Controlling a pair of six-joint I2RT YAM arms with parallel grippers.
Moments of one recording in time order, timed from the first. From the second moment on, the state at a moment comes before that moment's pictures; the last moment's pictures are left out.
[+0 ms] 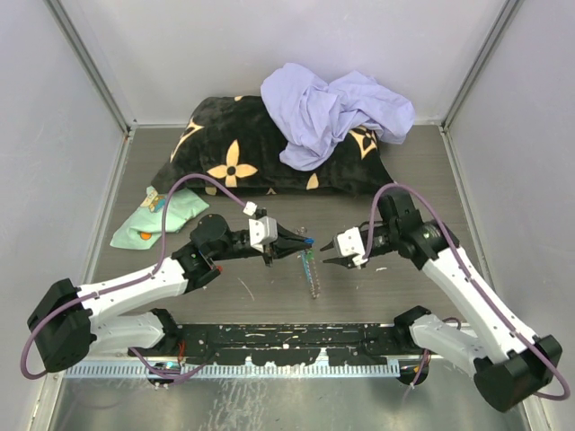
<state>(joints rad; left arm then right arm) -0.91 1.13 0.64 0.61 0.58 0.07 0.41 1.00 0.96 -0.91 -1.05 -1.33</state>
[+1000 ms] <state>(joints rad) -0.90 1.13 0.63 0.65 0.56 0.07 0.62 0.81 0.74 -0.30 -0.75 -0.64</state>
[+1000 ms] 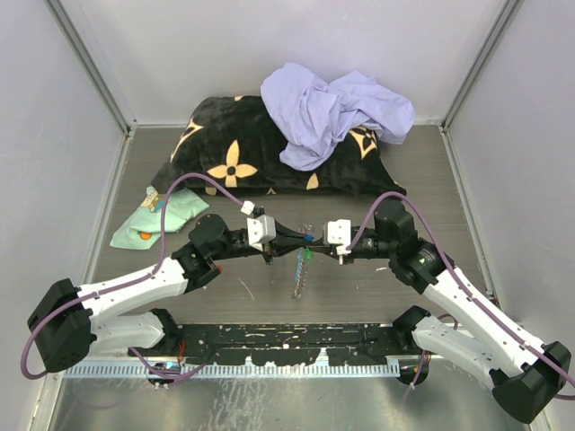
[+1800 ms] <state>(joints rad) -0.90 1.13 0.63 0.66 0.57 0.06 0.62 0.82 0.72 -0.23 -0.74 -0.57</state>
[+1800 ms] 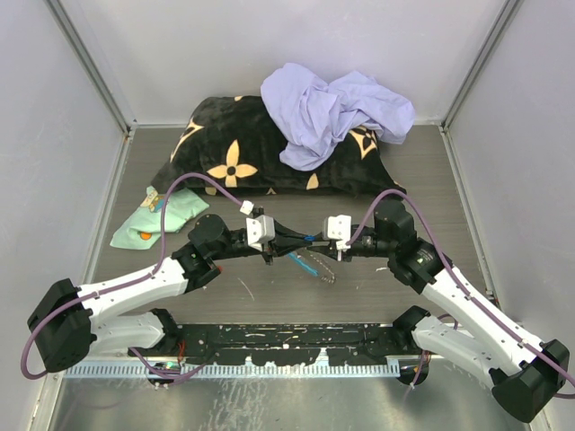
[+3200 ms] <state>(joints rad) -0.90 1.10 0.60 0.74 0.56 -0.04 0.64 0.78 0.68 -0.13 -0.79 -0.52</state>
